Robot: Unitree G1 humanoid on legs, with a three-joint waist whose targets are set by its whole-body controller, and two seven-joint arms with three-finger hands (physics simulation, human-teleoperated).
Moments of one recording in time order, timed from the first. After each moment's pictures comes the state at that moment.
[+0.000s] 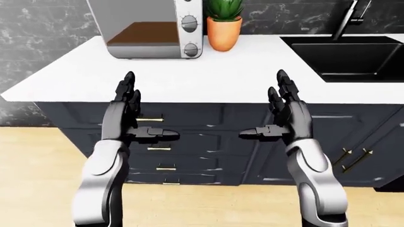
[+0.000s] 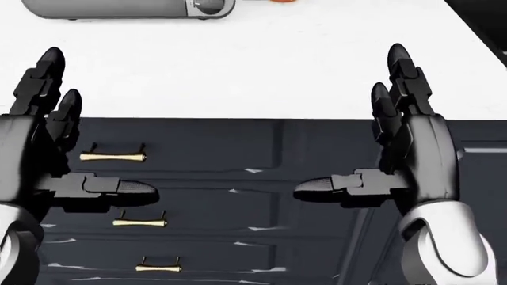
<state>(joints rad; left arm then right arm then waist) -0.31 0.16 0.17 -0.54 -0.08 0.76 -0.06 -0.26 -0.09 -0.11 -0.44 0.12 0.53 -0.01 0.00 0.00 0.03</state>
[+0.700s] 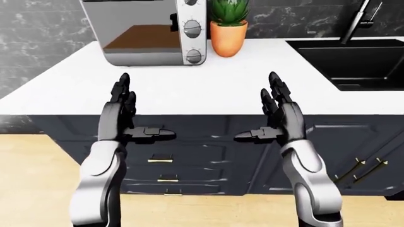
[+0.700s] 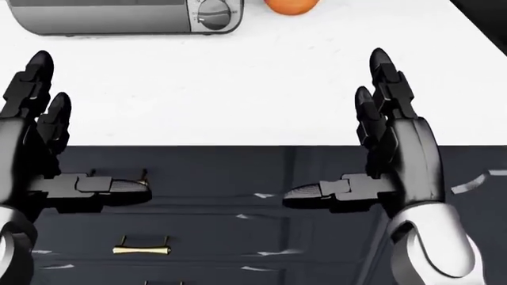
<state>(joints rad) -0.30 0.16 0.19 -0.52 -0.07 0.75 -0.05 -0.25 -0.08 -0.08 -0.42 0.13 0.51 0.01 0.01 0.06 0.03</state>
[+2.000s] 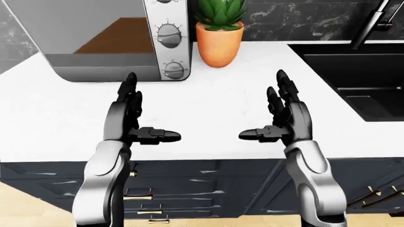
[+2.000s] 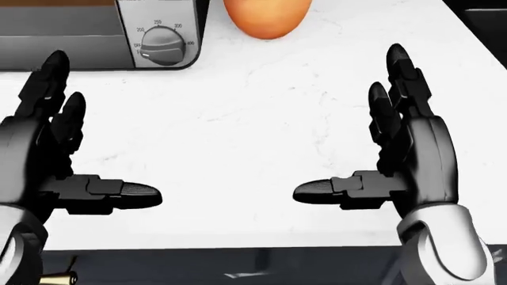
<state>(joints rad) -0.30 0.15 0.16 -0.54 -0.08 0.76 -0.06 -0.24 -0.08 -0.11 -0.43 0.15 0.48 0.00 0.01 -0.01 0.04</state>
